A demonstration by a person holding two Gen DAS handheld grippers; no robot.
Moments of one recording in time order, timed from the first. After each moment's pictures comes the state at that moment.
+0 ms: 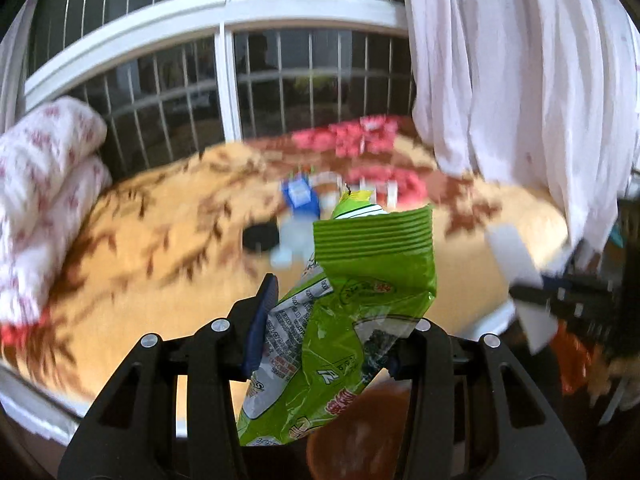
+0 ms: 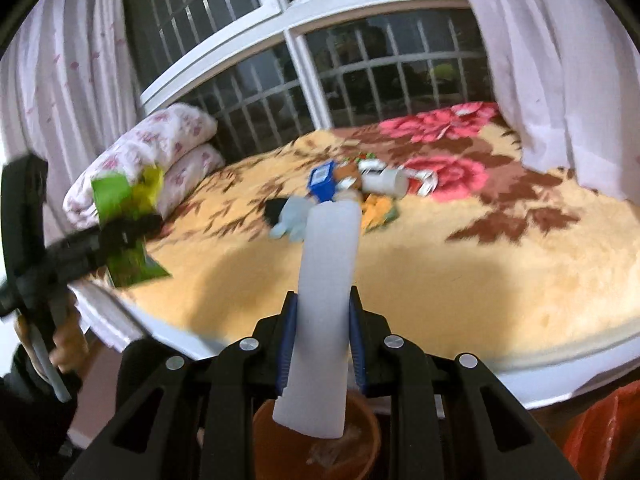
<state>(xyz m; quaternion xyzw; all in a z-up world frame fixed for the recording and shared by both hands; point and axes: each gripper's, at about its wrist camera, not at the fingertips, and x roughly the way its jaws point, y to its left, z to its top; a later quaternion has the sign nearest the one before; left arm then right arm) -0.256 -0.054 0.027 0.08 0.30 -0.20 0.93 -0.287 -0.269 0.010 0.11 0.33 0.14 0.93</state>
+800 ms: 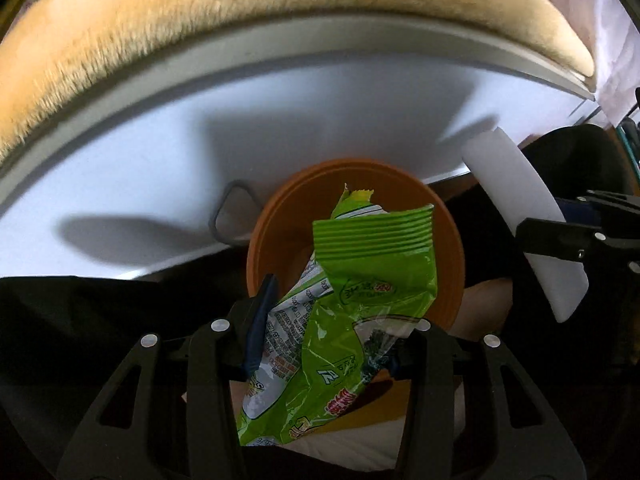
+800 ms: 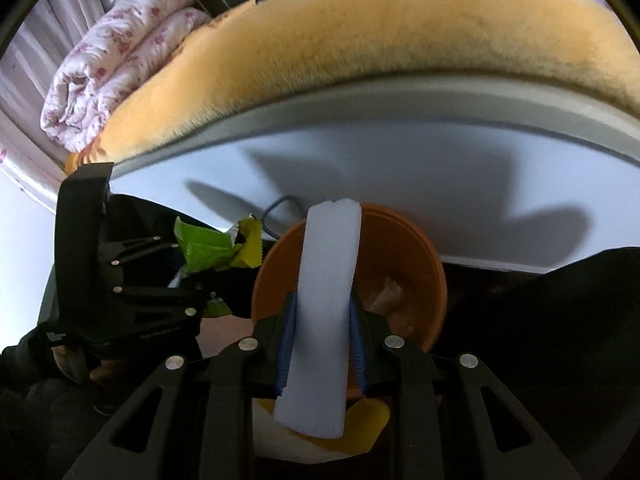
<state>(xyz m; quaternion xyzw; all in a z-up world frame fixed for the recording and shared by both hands) -0.269 -0.044 -0.206 0.09 0.57 -0.23 0.78 -0.305 -0.204 -0.157 0.12 0.55 0.17 0.81</state>
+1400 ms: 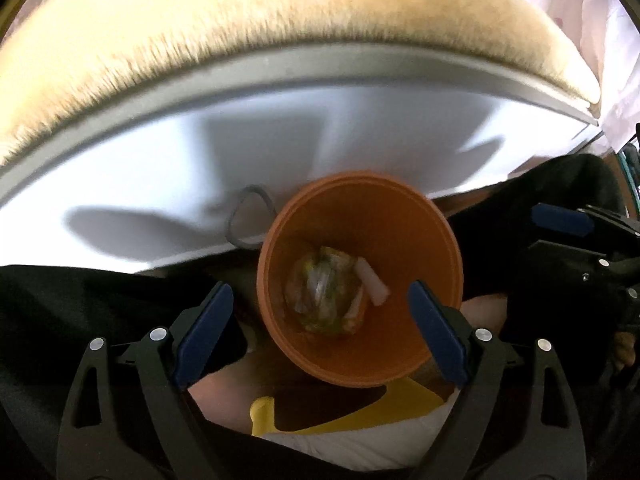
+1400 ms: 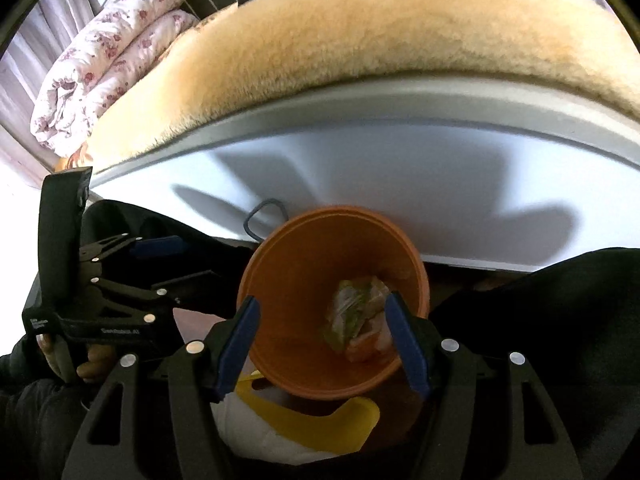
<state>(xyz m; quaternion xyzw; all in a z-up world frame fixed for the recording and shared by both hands) -0.267 -0.029 -0.188 0.06 0.56 -0.22 0.80 -0.312 -0.221 -0.147 0.11 0.54 0.15 0.82</state>
